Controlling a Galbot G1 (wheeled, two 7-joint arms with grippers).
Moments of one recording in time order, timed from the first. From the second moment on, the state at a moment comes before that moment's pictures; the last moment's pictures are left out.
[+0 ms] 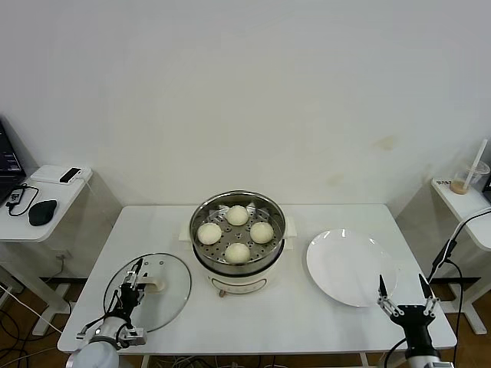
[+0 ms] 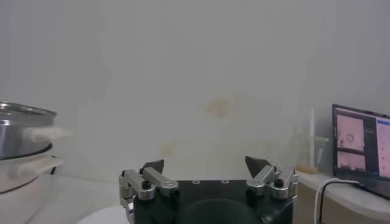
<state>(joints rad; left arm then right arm) 1.31 -1.12 -0.50 -1.51 1.12 -0.02 -0.14 -1.67 1.39 0.84 1.90 0.15 0.34 -0.07</state>
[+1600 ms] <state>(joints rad) 1.35 -1.00 -0.64 -1.93 1.11 0.14 -0.05 -1.69 1.37 0.76 1.94 0.11 0.31 -0.07</state>
